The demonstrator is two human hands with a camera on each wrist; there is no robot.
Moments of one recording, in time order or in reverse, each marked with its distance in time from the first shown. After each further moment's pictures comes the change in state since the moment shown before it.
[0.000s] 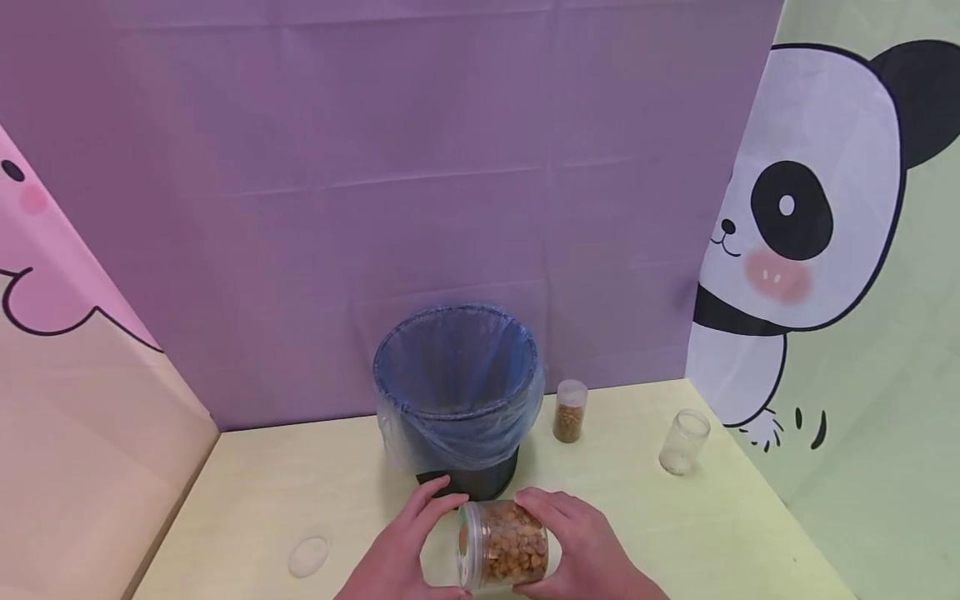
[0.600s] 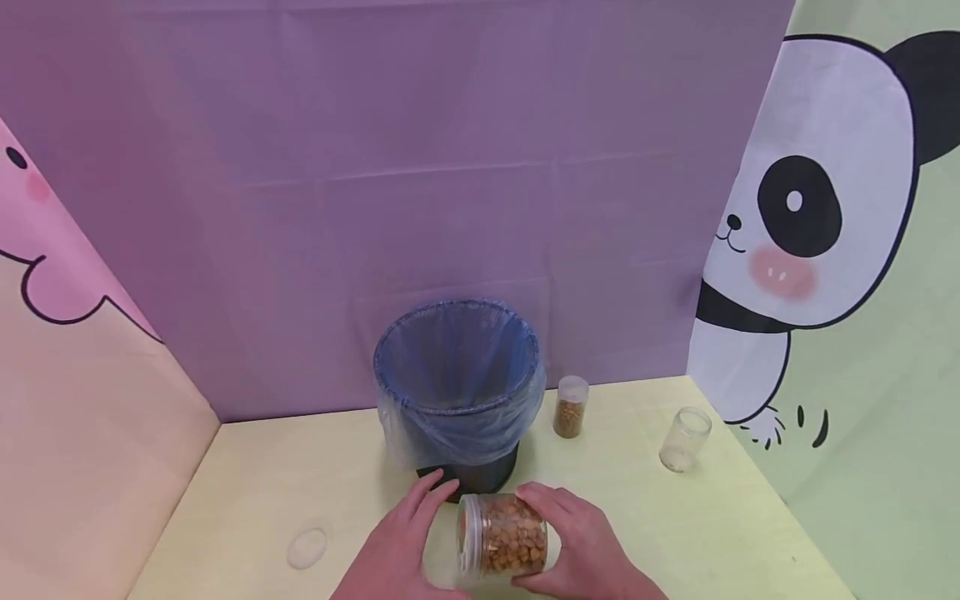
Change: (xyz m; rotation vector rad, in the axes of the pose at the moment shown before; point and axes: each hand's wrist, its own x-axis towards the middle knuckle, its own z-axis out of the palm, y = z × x) left_hand -0.002 -0.004 0.004 0.170 0.071 0.016; right_hand -0.004 0.006 0.008 -0.002 0.033 -0.018
